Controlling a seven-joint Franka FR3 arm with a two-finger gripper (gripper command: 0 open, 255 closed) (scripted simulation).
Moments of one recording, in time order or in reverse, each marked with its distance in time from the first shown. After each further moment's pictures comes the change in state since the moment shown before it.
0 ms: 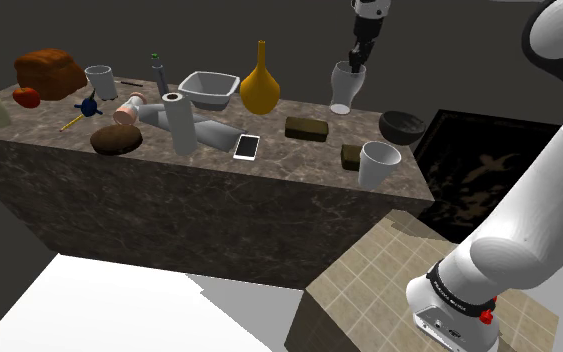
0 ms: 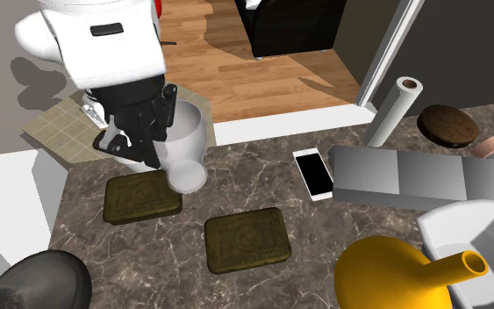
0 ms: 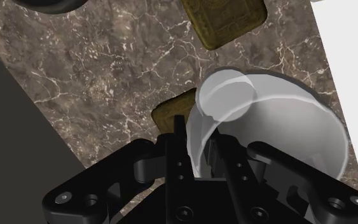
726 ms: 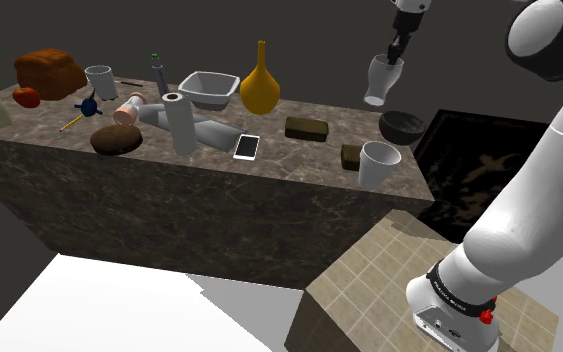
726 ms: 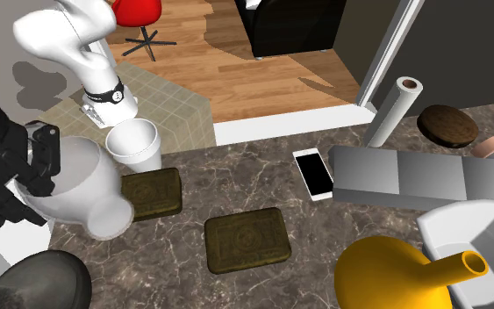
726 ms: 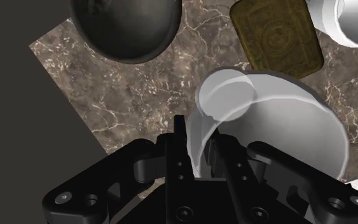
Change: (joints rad) arm -0.152 0.068 -0.107 0.120 0.050 -0.039 -0.264
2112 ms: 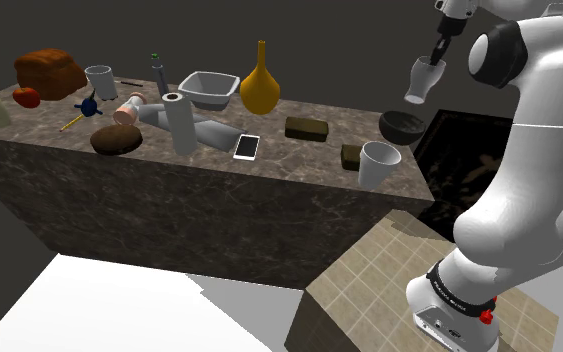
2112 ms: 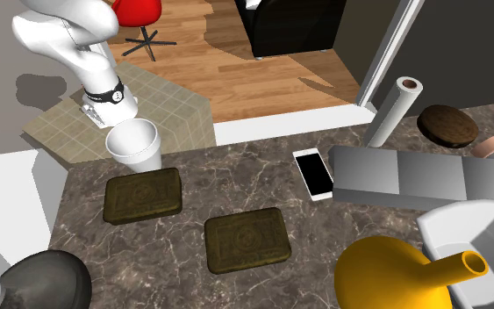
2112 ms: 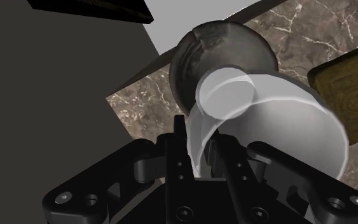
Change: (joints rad) arm -0.306 0.304 -0.085 0.380 0.166 -0.086 -0.354
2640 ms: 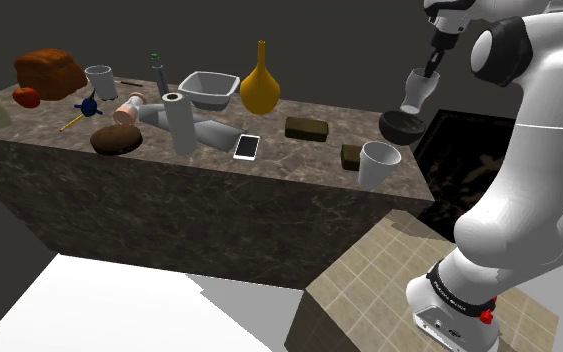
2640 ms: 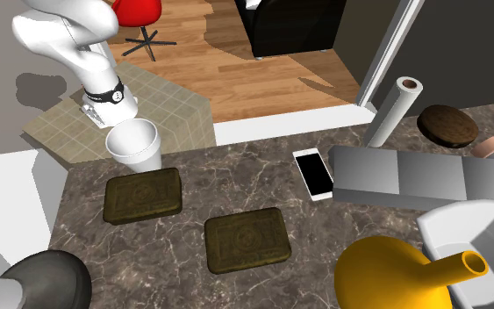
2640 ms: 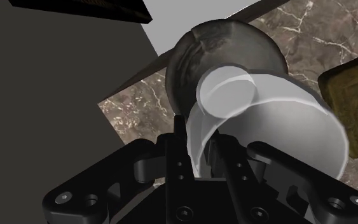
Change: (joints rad) arm 0.027 -0.030 0.000 -0.156 -0.011 0.125 0.003
